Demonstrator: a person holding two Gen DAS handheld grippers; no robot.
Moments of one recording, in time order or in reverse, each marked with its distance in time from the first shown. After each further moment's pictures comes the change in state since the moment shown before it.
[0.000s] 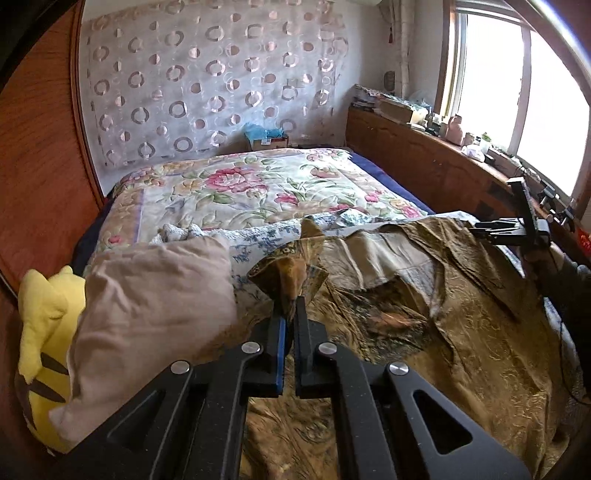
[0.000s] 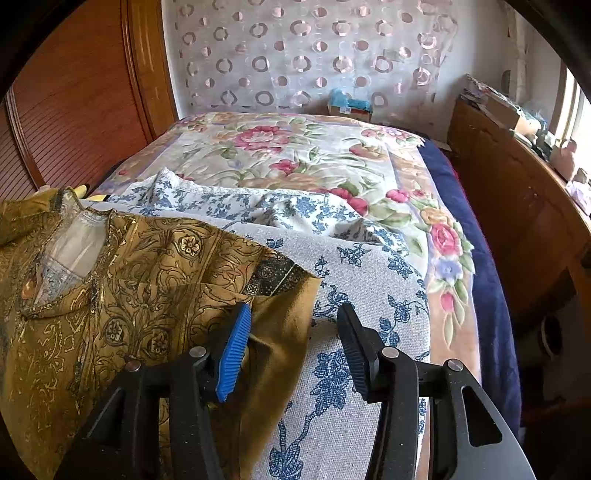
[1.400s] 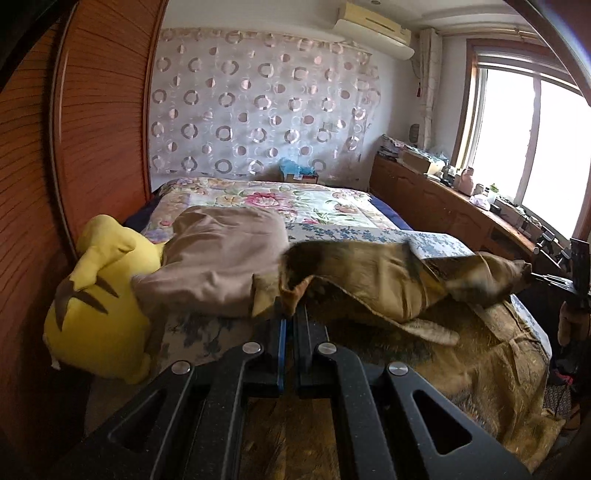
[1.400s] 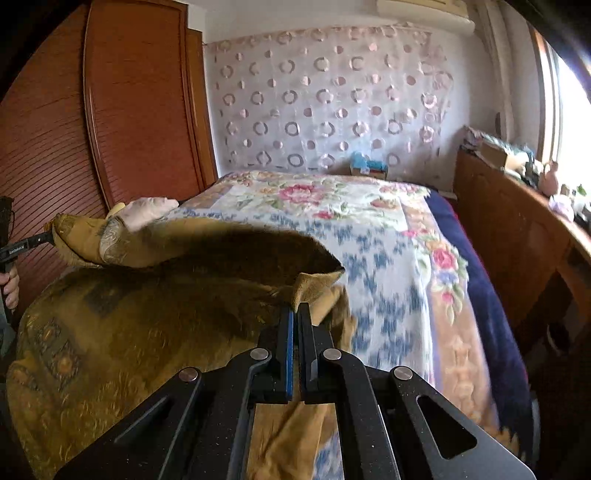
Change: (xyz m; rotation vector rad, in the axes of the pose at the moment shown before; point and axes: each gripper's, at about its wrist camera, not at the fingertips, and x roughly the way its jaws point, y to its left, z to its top) left arm -0.143 0.016 -0.118 -0.144 -0.183 0.075; right arm -0.224 0.050 -0.195 -0.010 -0.262 0.105
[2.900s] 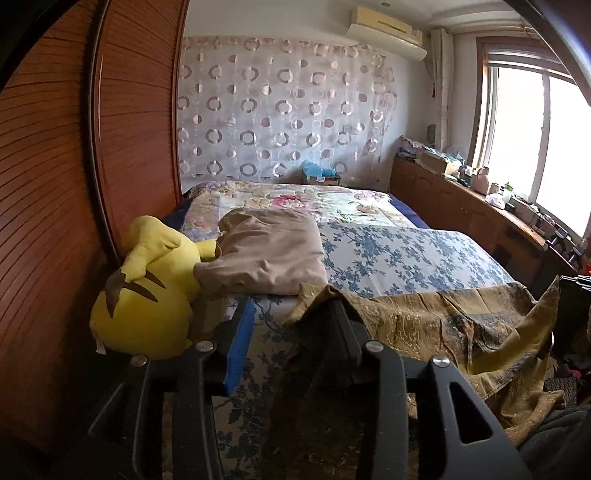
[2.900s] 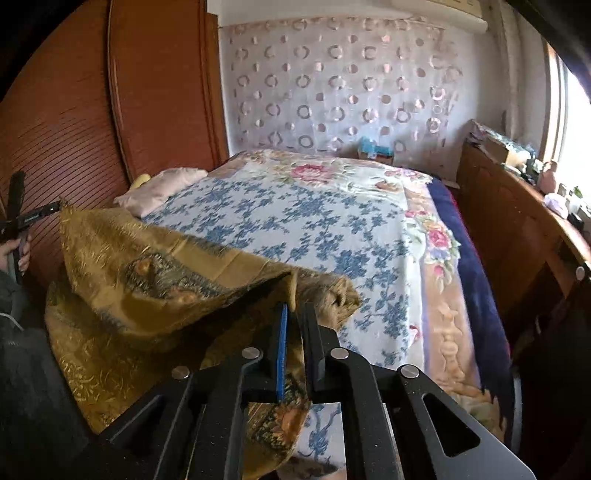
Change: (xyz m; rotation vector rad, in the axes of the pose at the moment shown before) left arm -0.069 0.016 -0.008 0.011 -0.005 0.094; right arm -0.074 0.018 -0.023 -0.060 0.112 -0.010
